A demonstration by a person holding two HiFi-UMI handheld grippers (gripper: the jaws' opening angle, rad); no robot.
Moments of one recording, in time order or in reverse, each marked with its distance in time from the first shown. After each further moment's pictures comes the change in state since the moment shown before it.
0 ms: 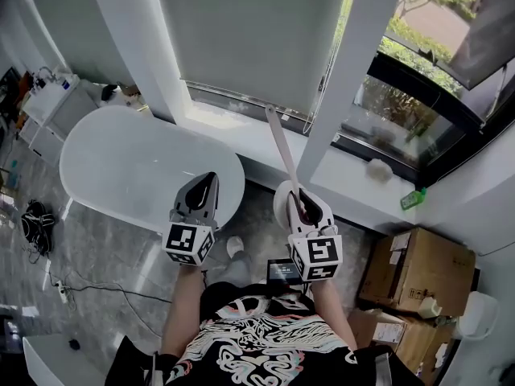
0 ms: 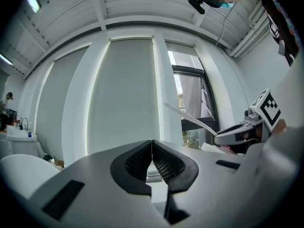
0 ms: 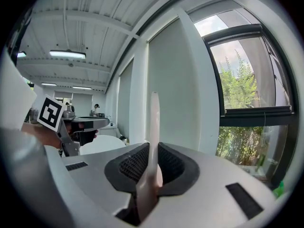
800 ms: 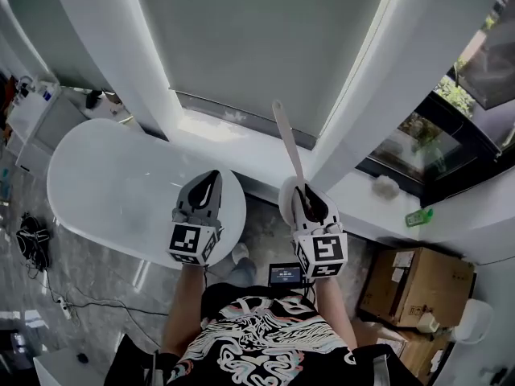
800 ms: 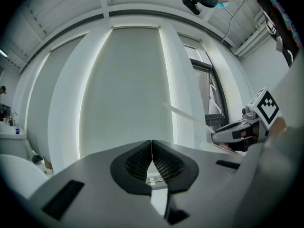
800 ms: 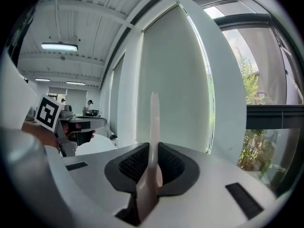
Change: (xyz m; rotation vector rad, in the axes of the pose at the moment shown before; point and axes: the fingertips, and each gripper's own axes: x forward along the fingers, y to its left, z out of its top) left arm 0.173 0.112 -0.022 -0.019 0.018 -0.042; right arm 0.193 -0.066 0.022 -0.008 0.036 -0.051
